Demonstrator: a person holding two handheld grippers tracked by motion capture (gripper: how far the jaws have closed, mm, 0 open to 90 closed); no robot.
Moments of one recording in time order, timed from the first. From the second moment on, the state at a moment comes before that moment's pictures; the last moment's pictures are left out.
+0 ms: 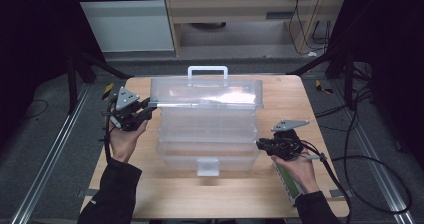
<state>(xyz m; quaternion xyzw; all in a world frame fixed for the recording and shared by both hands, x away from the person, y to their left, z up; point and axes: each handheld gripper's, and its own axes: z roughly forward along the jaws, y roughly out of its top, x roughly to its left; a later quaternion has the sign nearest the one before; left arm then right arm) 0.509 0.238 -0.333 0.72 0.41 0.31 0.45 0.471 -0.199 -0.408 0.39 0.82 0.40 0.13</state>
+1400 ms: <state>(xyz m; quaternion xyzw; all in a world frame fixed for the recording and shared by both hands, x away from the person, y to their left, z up) 0.538 0.231 -0.313 0.72 0.42 0.33 0.44 0.471 -0.197 -0.407 0.39 0.82 0.39 0.14</state>
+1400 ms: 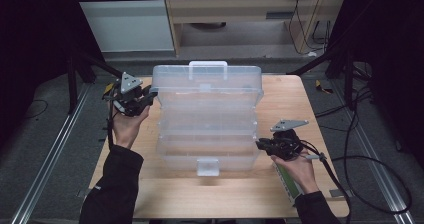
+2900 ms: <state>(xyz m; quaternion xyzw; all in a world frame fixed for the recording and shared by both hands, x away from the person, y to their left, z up) 0.567 0.223 -0.304 0.71 0.44 0.34 0.43 0.473 -0.193 -0.409 0.41 0.82 0.38 0.14</state>
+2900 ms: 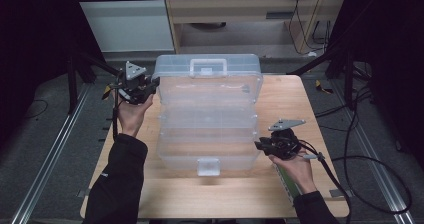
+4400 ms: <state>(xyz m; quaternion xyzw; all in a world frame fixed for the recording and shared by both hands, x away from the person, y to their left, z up) 0.610 0.217 -0.302 0.71 0.45 0.34 0.42 0.473 -0.192 -0.408 0.41 0.82 0.38 0.14</state>
